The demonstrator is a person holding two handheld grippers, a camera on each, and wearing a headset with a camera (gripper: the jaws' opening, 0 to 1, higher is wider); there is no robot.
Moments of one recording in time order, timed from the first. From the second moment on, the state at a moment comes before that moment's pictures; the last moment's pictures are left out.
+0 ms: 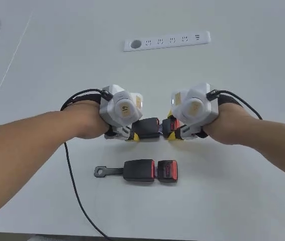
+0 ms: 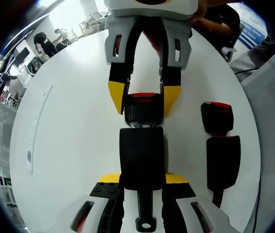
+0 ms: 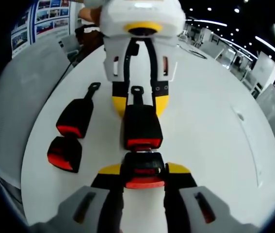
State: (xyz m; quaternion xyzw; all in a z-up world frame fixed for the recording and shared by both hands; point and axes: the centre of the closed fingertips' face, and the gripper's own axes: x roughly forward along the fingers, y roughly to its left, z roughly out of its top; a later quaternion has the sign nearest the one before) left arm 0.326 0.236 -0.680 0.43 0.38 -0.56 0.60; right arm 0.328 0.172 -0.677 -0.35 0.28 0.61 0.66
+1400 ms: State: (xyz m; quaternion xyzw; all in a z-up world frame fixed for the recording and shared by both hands) left arm 0.328 0.236 -0.681 0.44 0.39 -0.56 0.59; right arm 0.327 0.099 -0.674 -0.37 0.29 0.58 0.66
